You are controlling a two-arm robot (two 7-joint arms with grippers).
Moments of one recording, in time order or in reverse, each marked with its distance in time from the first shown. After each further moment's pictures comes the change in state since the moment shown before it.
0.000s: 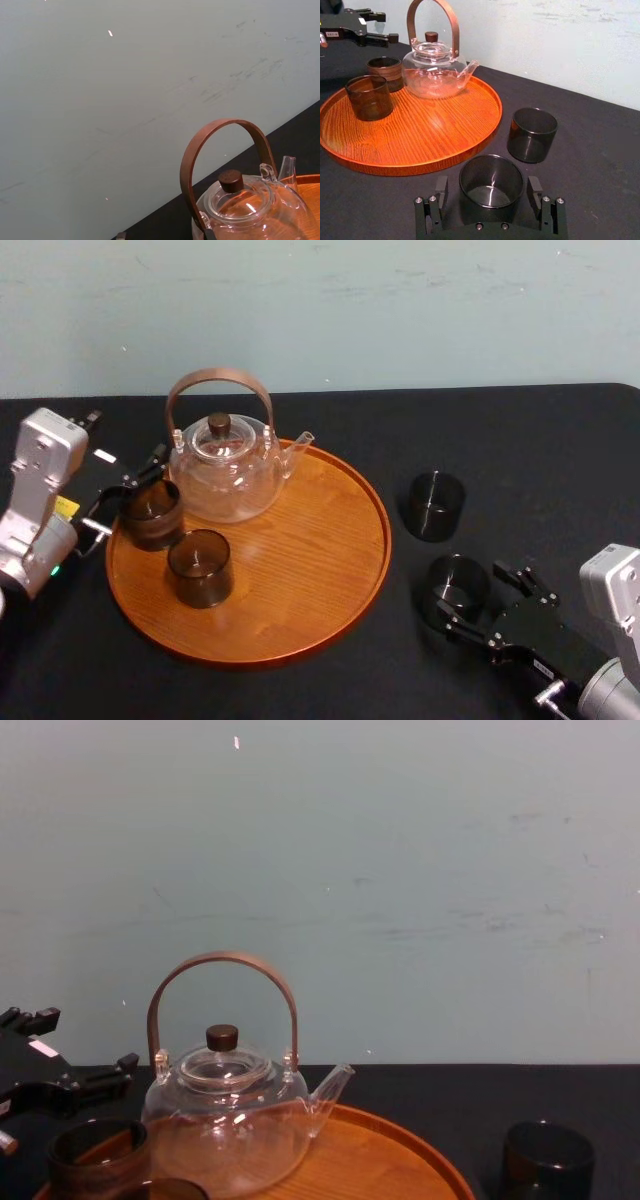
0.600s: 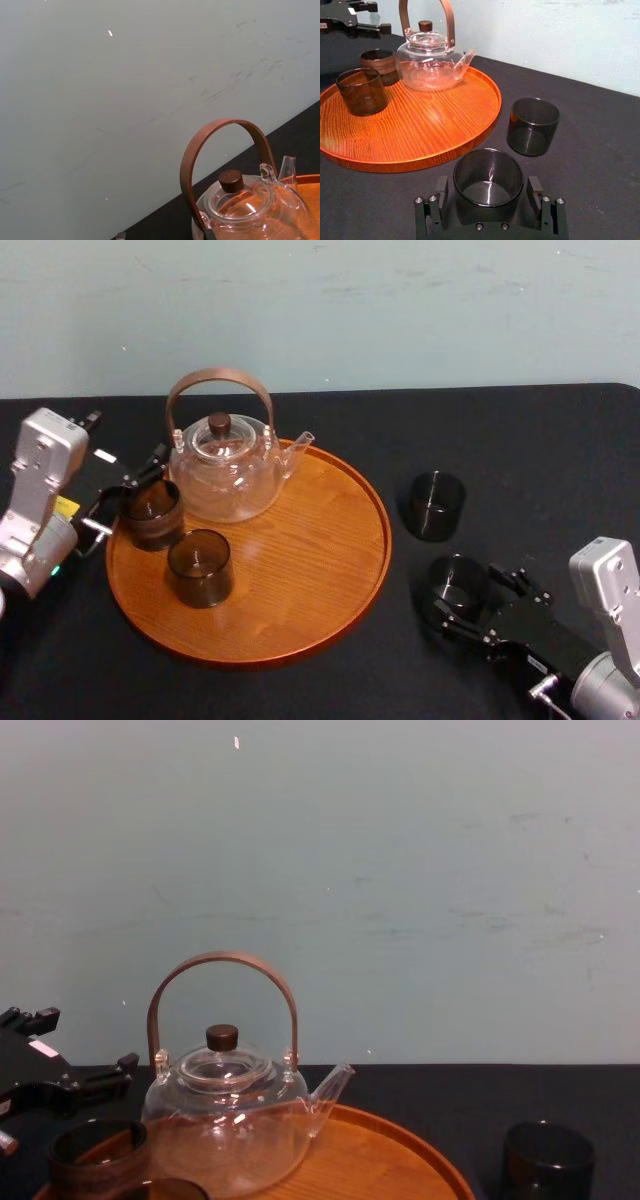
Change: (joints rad) left arm 0.000 0.000 0.000 0.000 0.000 0.000 0.000; right arm 0.036 -0.036 0.009 0.042 -0.008 0.045 0.035
